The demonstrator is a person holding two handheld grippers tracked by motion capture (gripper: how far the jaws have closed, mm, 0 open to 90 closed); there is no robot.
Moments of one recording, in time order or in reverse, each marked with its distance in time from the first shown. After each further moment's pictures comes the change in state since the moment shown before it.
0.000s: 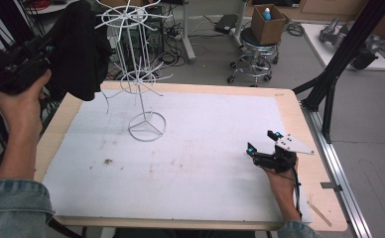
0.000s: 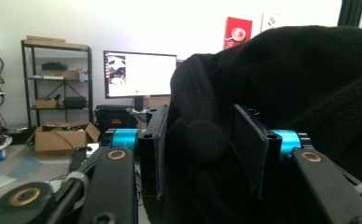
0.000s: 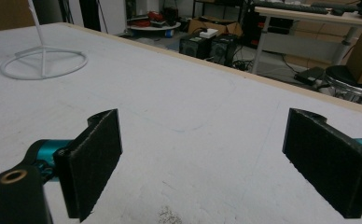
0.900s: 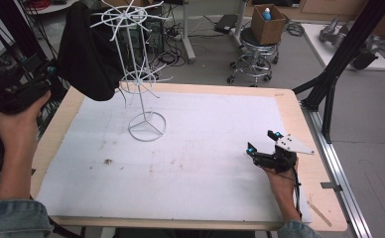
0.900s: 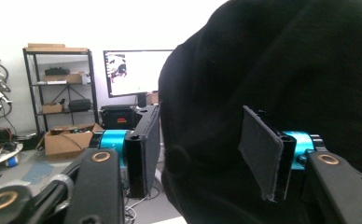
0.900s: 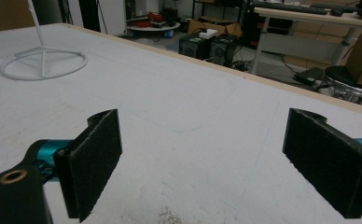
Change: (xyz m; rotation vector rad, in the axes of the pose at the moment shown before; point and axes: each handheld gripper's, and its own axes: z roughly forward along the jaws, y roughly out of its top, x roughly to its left) left arm -0.008 -0.020 -0.034 0.012 0.000 0.079; right arm 0.000 0.000 0.000 -0.005 -0.003 0.000
